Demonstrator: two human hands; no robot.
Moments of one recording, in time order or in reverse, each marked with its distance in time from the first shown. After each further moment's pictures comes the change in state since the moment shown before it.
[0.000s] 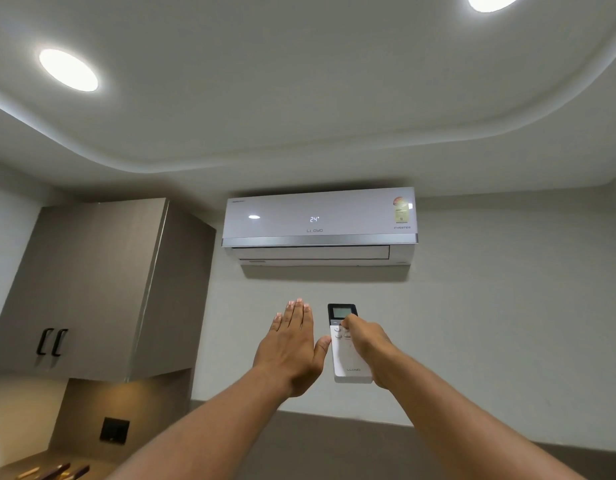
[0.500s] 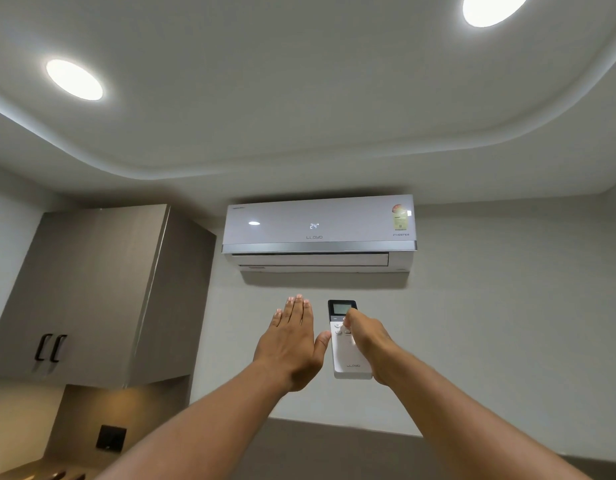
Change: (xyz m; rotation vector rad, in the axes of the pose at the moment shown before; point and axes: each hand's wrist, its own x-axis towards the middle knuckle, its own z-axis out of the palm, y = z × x) left_hand 0.007 0.002 -0.017 -0.010 0.023 0.002; right_hand -0.007 -0.015 -0.008 0.026 -0.011 -0.052
